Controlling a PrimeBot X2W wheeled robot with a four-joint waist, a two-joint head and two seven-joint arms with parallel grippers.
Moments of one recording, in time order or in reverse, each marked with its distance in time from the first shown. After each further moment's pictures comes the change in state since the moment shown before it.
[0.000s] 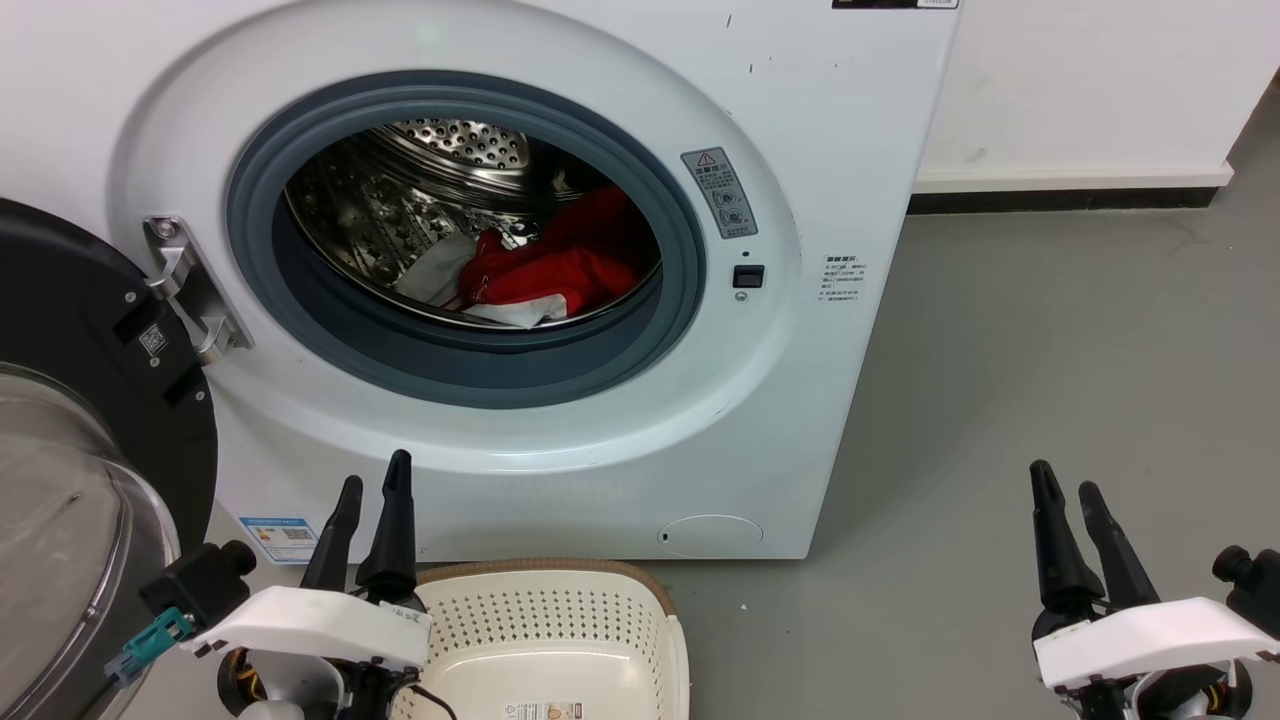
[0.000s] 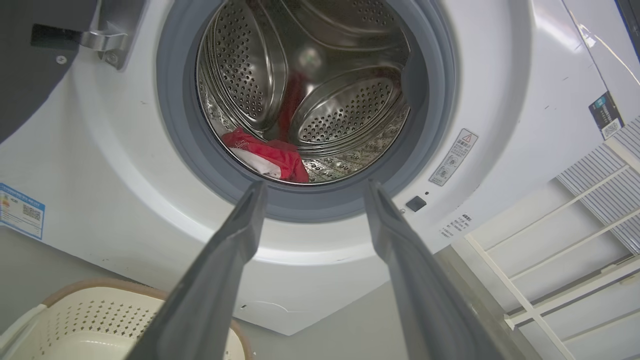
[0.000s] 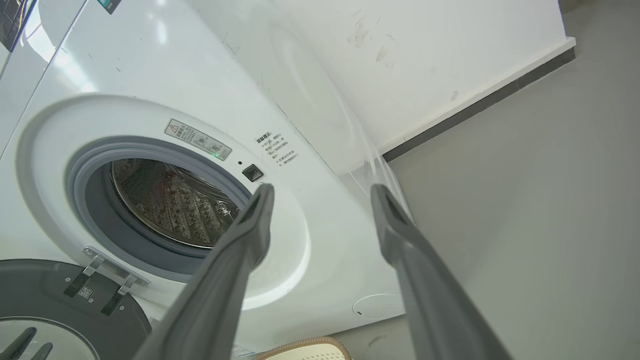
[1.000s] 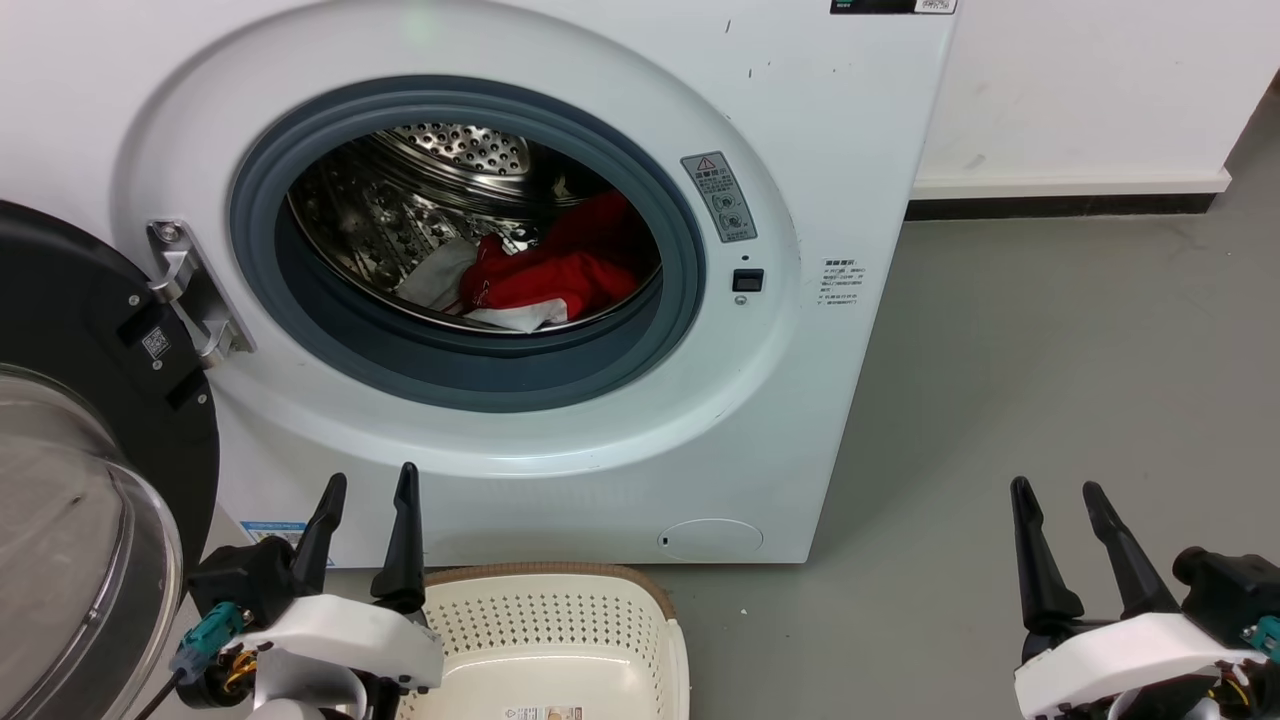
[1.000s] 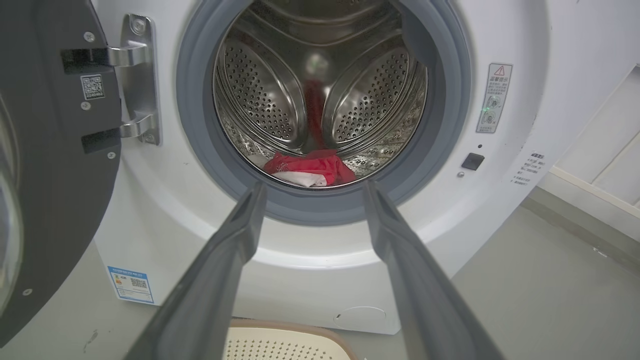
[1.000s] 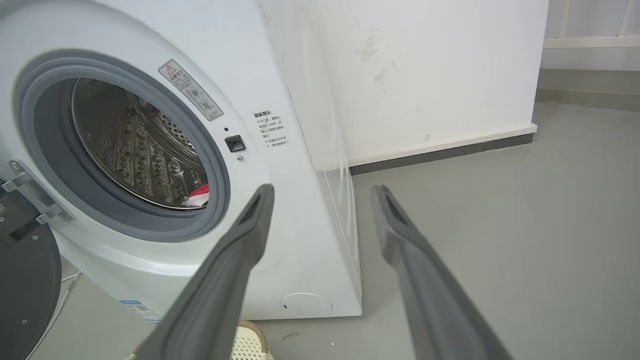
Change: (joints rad) left arm 0.000 0.049 -0.046 0.029 0.370 0.053 -0.083; right arm 0.041 0.000 0.008 -0.067 -0.373 0.000 -0.005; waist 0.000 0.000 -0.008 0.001
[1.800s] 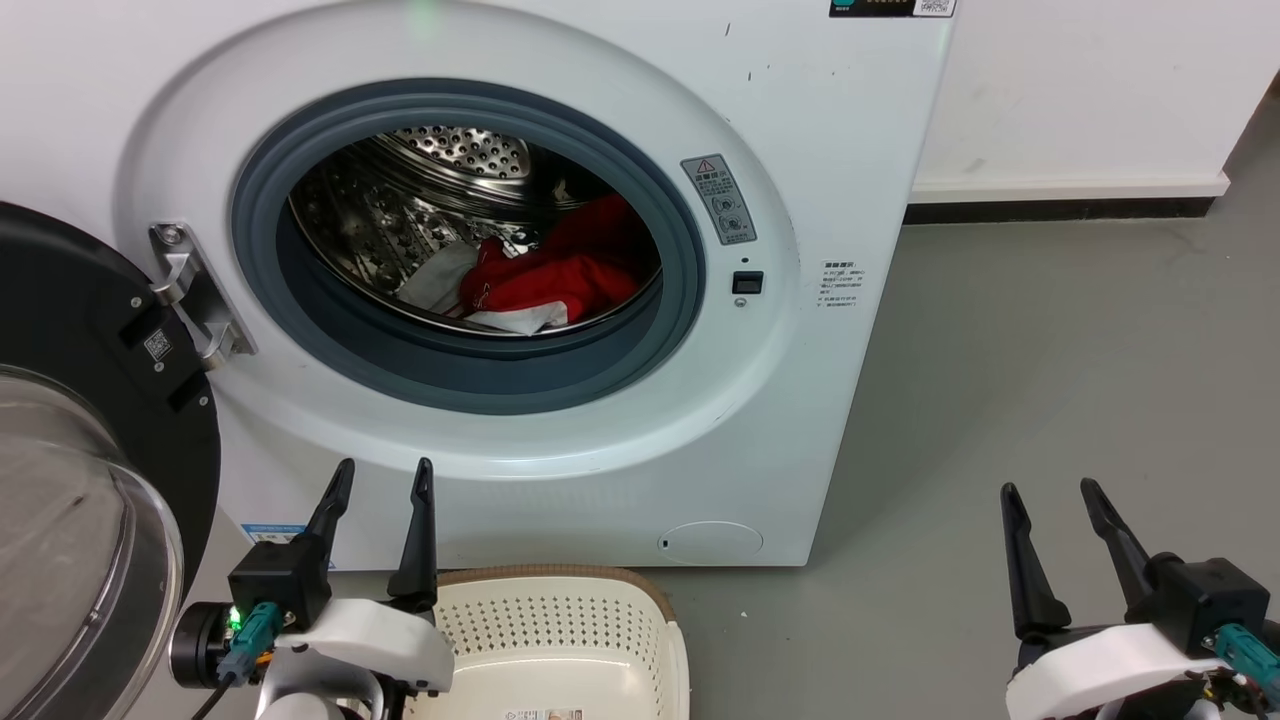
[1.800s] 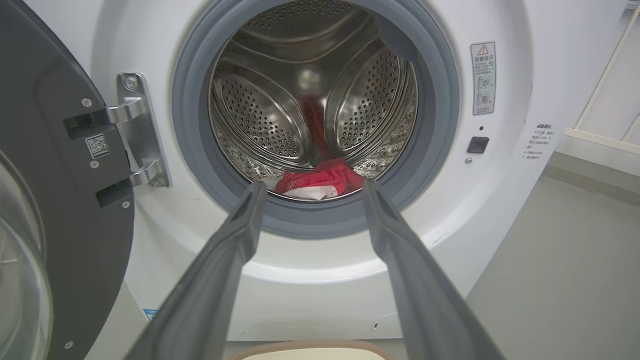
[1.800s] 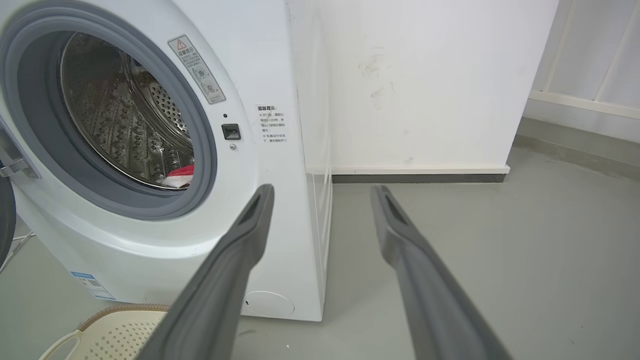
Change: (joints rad) left arm -0.010 0.005 -0.020 0.007 0.189 0.022 -0.053; right arm 0.015 0.000 0.007 -0.022 -0.202 0.000 -0.028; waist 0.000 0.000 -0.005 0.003
